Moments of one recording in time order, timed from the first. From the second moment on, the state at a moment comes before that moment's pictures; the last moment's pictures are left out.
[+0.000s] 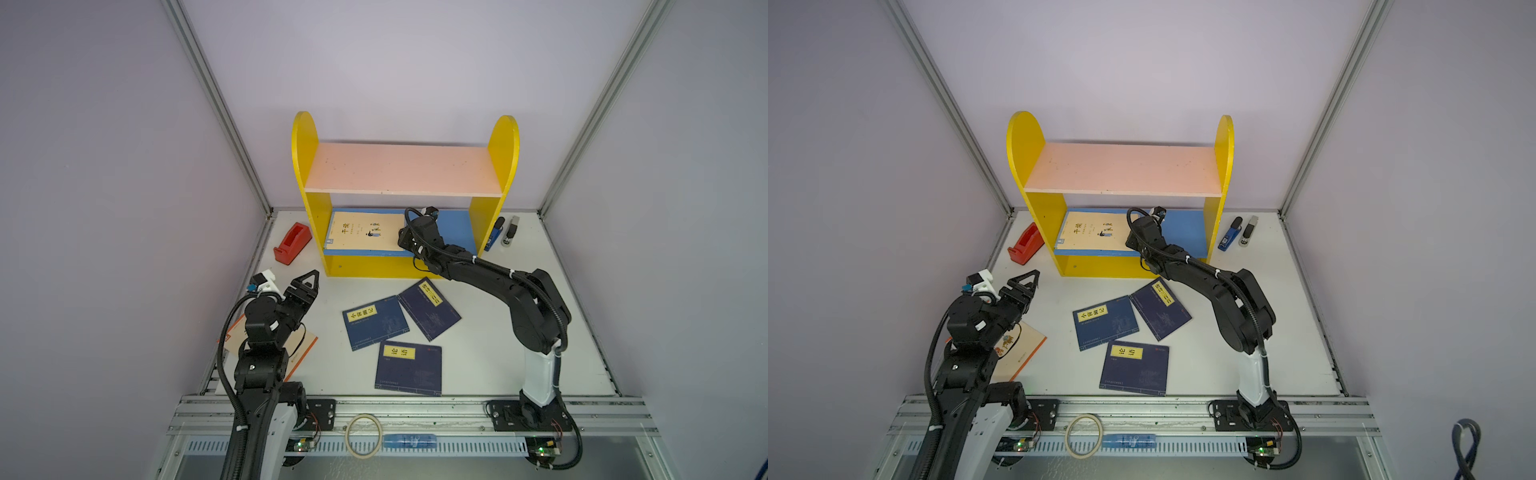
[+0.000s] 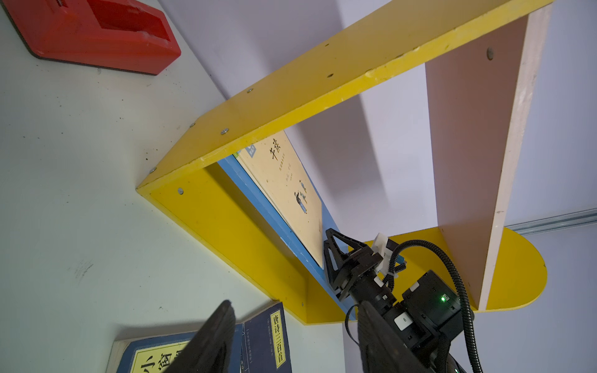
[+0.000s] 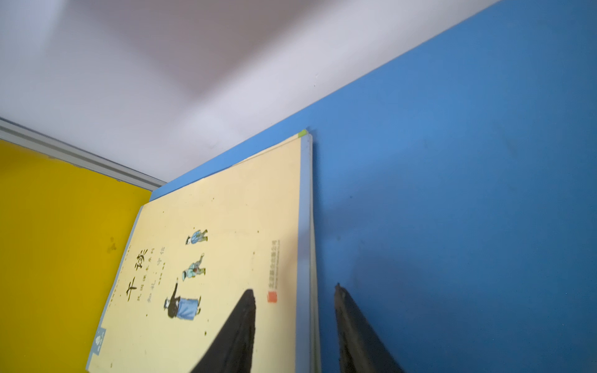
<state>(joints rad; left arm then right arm) 0.06 0.48 0.47 -0.10 0.31 -1.06 0.62 1.96 1.44 0.00 0.19 0.89</state>
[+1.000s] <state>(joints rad) 0.27 0.82 0.63 -0.77 -0.24 -1.14 1.26 2.08 1.43 0.22 0.27 0.58</state>
